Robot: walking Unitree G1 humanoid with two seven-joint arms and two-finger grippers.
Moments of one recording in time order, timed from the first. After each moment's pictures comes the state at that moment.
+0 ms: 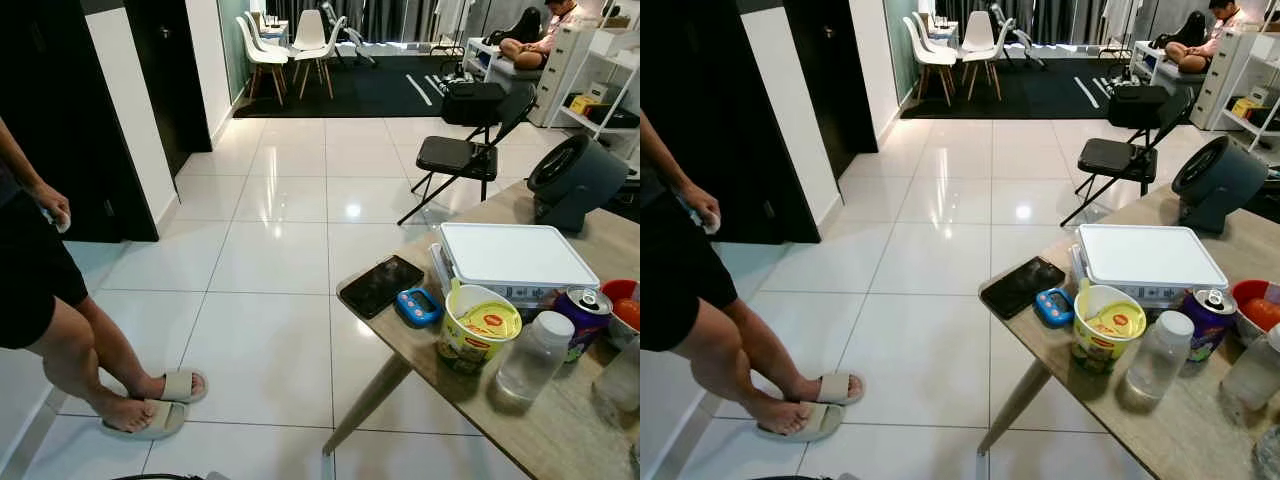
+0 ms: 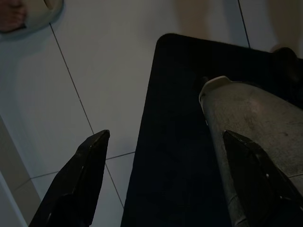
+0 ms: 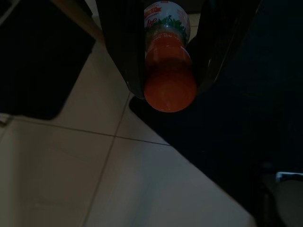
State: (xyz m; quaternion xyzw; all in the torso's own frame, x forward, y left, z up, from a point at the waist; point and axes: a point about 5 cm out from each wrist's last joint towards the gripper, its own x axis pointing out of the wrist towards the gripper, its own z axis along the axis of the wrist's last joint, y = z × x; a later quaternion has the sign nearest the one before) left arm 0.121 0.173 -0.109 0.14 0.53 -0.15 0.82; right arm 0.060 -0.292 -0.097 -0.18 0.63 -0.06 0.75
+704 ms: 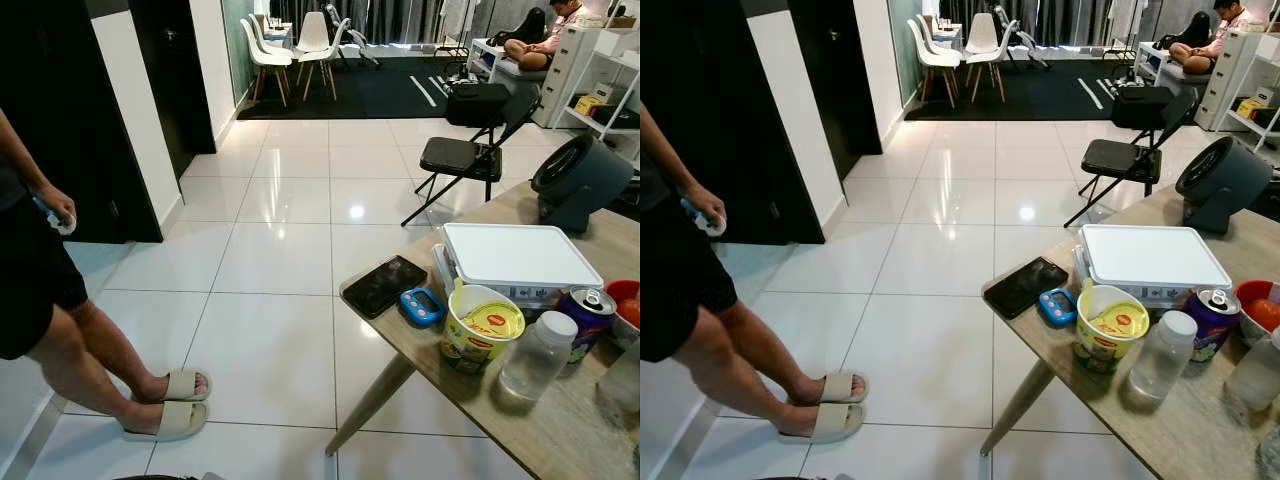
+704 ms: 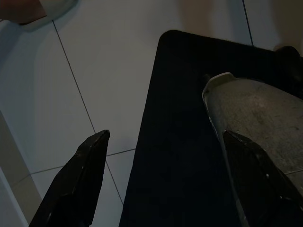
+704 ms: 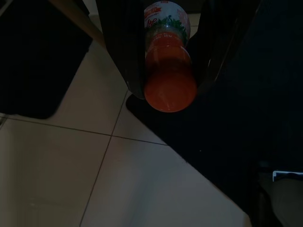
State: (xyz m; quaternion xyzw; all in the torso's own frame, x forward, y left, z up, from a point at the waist) left arm 0.121 0.176 -0.109 0.14 0.54 -0.14 0.82; right arm 0.061 -0.289 -0.098 -0.17 0.63 -0.04 0.75
